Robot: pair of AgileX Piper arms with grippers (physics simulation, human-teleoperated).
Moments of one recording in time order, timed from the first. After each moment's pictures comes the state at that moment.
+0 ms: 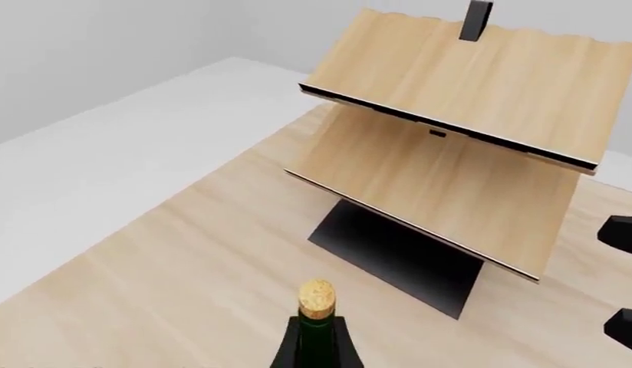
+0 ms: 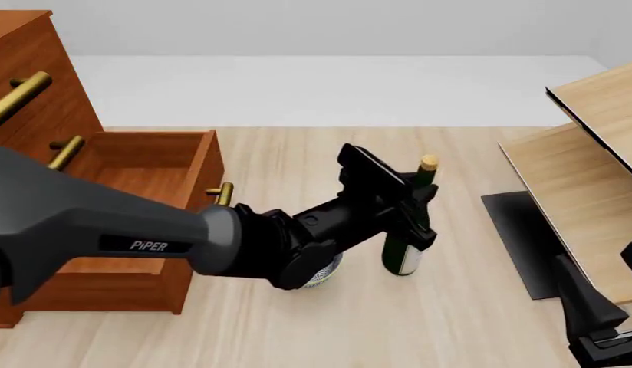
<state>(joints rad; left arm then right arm) -0.94 1.95 -1.07 -0.65 0.03 0.15 0.00 0.00 0.06 -0.08</state>
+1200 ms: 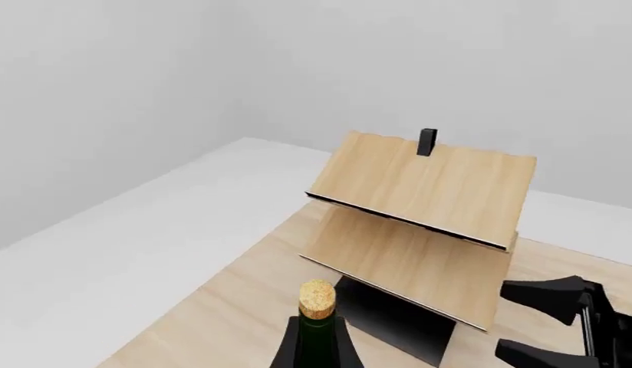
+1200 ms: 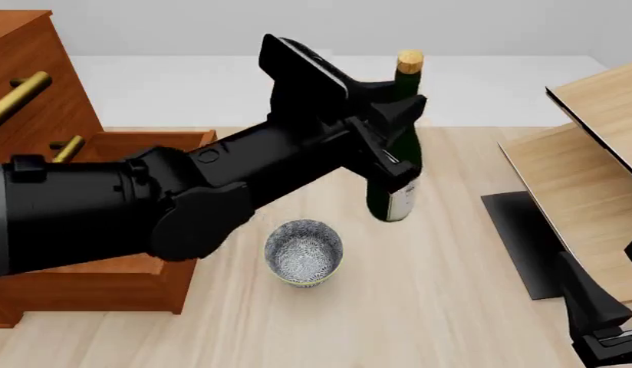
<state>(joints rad) -0.95 1.48 -0.97 -0.46 0.10 0.16 0.00 -0.01 0.06 -0.08</state>
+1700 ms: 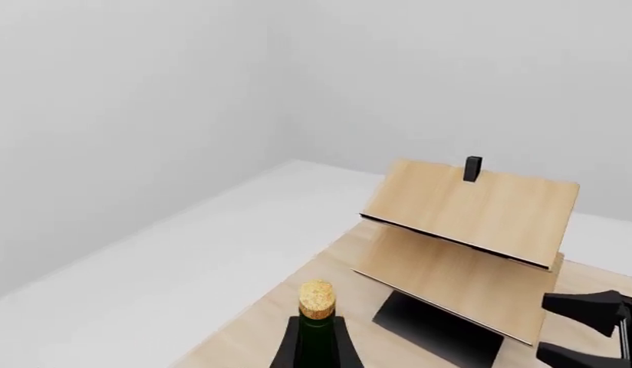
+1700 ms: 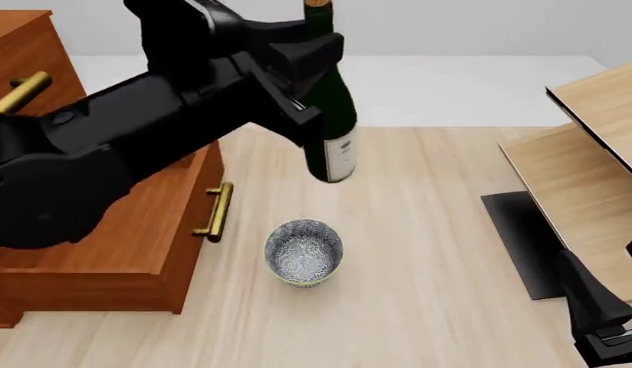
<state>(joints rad) -0.84 1.22 -0.90 -0.35 0.14 0.17 0.00 -0.03 0.06 -0.08</state>
